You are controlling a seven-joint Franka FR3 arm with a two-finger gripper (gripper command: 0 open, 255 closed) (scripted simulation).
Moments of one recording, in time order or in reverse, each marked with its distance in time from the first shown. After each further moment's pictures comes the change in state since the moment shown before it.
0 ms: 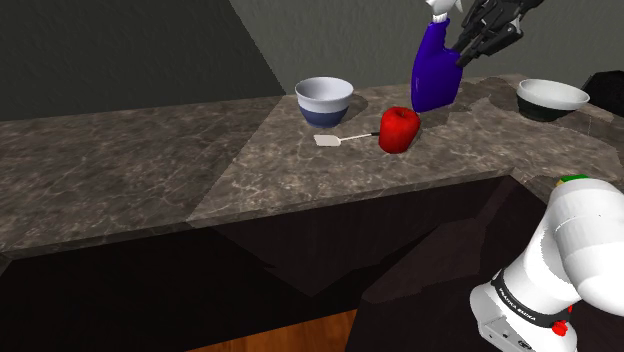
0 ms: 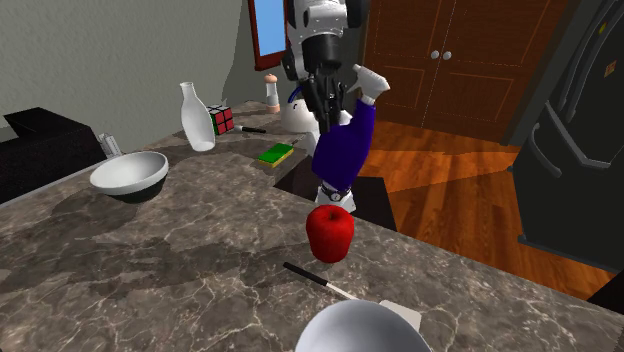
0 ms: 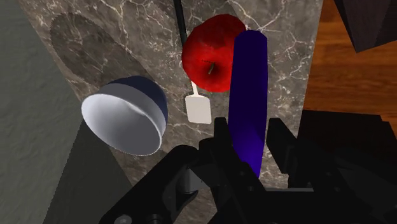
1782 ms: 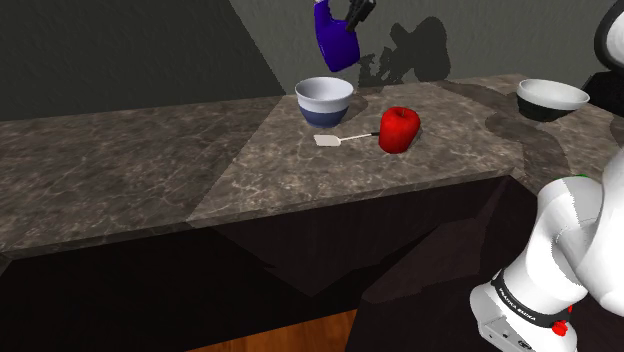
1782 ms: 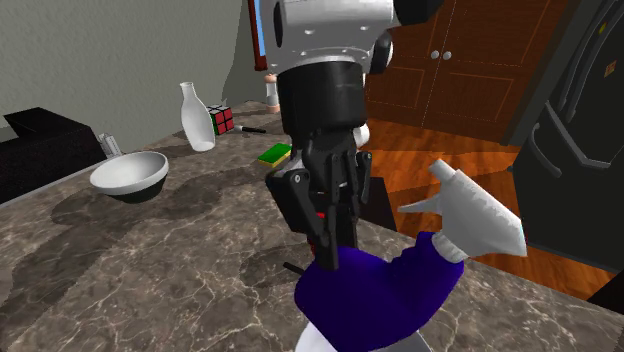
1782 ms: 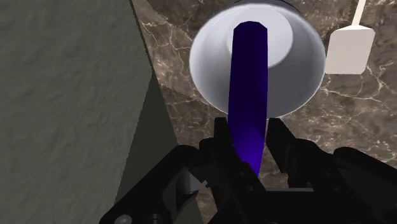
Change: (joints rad) arm 0.233 1.093 -0.479 0.854 0.518 0.118 -0.342
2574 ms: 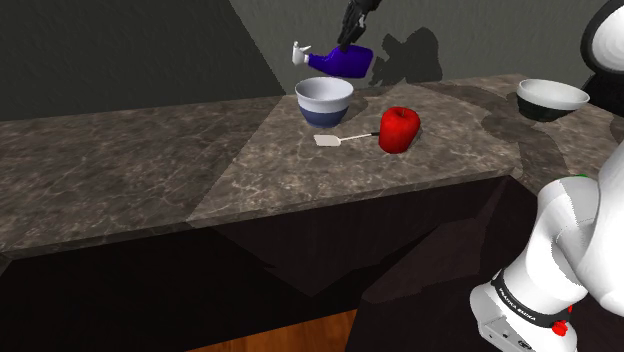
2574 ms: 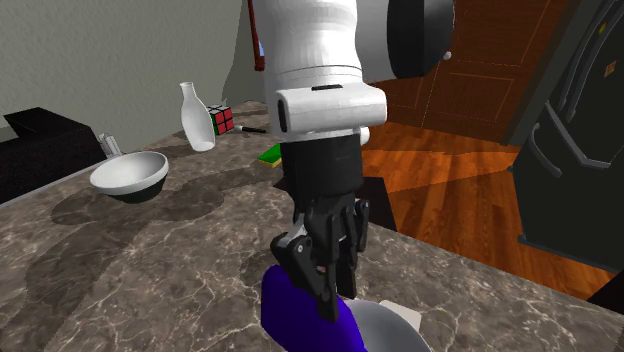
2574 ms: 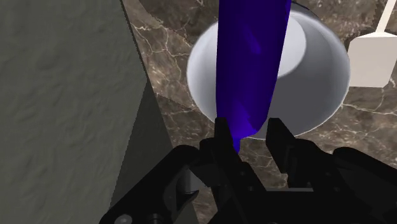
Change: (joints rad) arm 0.001 0.032 0.002 -0.108 0.042 0.125 -0.043
